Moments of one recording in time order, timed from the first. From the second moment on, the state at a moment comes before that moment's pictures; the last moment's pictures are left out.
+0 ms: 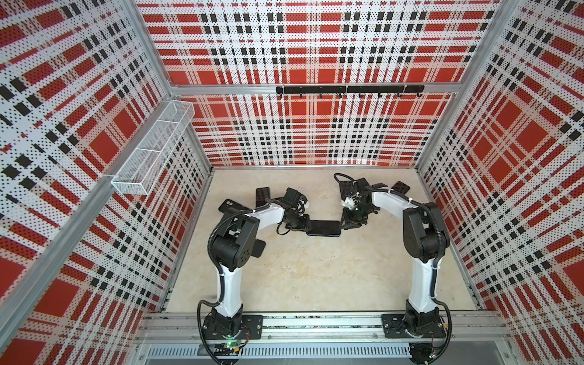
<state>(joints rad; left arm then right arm) -0.47 2.01 1.30 -0.42 0.41 -0.26 0.32 2.06 1.52 -0.91 -0.50 0.17</state>
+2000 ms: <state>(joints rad) -0.46 2.02 1.30 -0.42 0.43 -0.29 0.37 2.03 1.35 -0.71 -0.42 0.33</state>
